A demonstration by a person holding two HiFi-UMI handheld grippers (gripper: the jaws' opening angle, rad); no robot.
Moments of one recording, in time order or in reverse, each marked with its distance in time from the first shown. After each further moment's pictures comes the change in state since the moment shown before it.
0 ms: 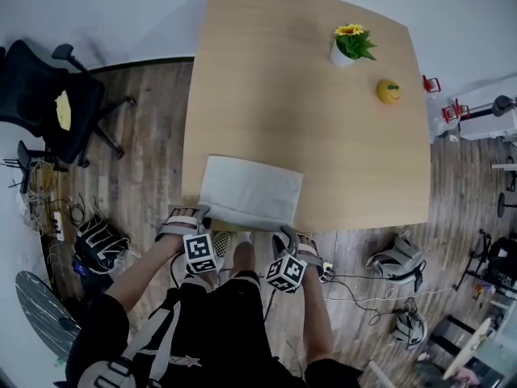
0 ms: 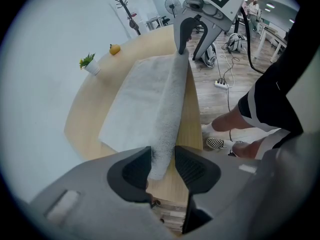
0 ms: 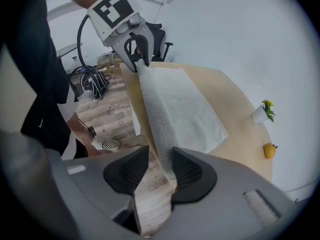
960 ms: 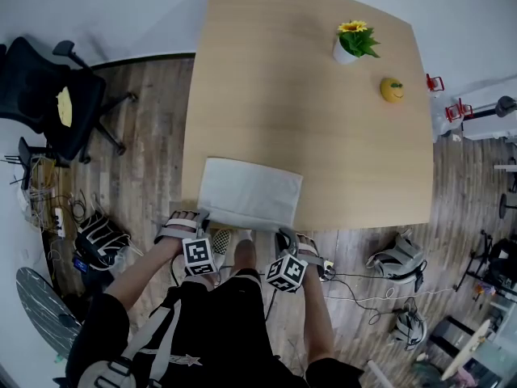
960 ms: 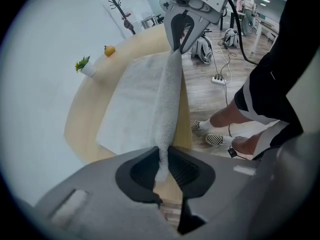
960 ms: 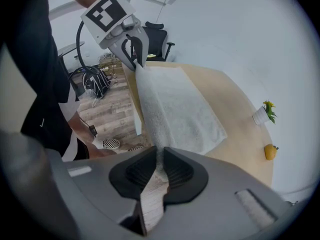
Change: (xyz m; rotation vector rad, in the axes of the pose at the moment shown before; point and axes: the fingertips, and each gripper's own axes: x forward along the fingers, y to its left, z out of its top) left arm 0.000 -0.018 -0.005 0.046 0.013 0.002; right arm 0.000 0.003 -0.003 -0.017 -0.001 0.009
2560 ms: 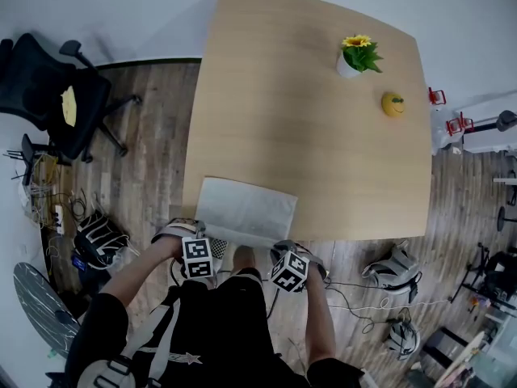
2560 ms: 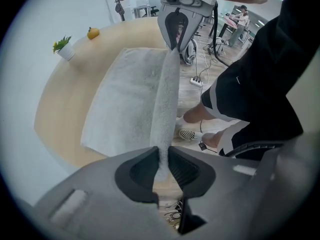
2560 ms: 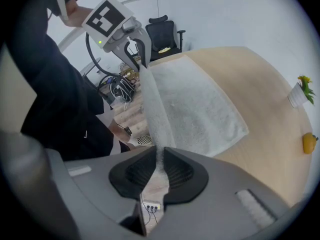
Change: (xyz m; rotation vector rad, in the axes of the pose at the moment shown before) left arm -0.016 -0.026 -0.007 -0.001 0.068 -0.329; right arm -0.019 0.025 0.005 0.079 0.080 0.442
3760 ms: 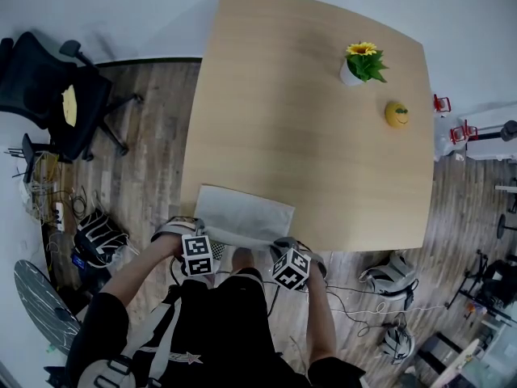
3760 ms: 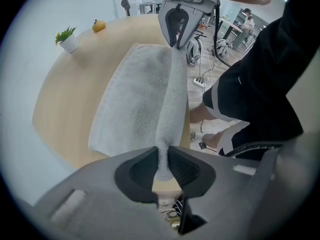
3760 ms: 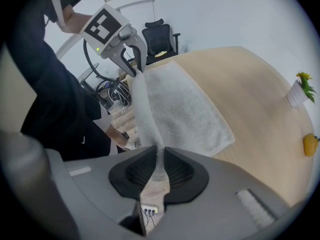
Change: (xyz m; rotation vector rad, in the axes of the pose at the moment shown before) left arm 0.003 0.037 0.005 -0.049 0.025 -0.032; right arm -0.009 -0.049 0.016 0.025 -0.034 0.012
